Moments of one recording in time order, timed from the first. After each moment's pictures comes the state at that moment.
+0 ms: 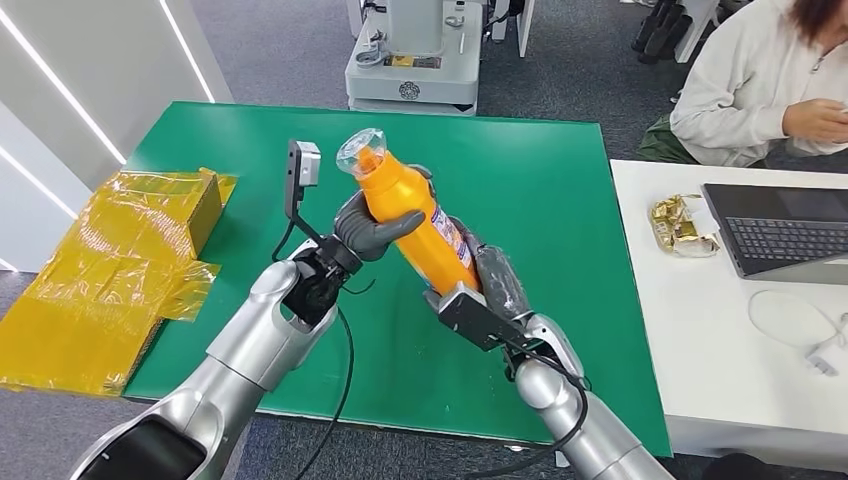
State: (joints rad) left arm -0.64 -0.06 -0.53 -1.08 0.73 -0.36 -0.12; right arm -0.54 -0.01 0.59 -0.94 0.36 -0.22 -0.33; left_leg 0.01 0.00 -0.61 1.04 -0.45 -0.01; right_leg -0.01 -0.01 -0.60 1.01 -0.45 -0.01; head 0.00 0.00
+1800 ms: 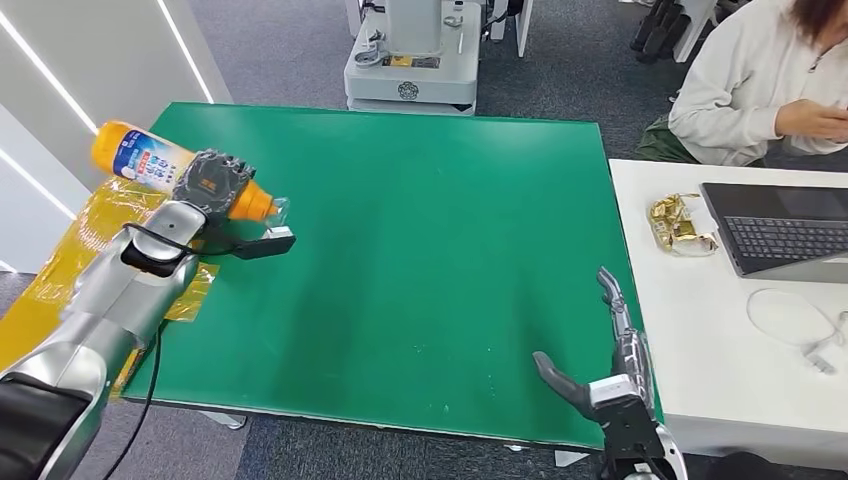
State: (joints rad) left arm -0.78 0.39 -0.53 -0.82 -1.48 0.10 -0.08; right arm 0.03 -0.12 0.17 -1.55 0.35 -0.21 -0.37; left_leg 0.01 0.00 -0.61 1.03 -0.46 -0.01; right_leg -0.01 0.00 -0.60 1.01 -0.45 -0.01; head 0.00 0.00
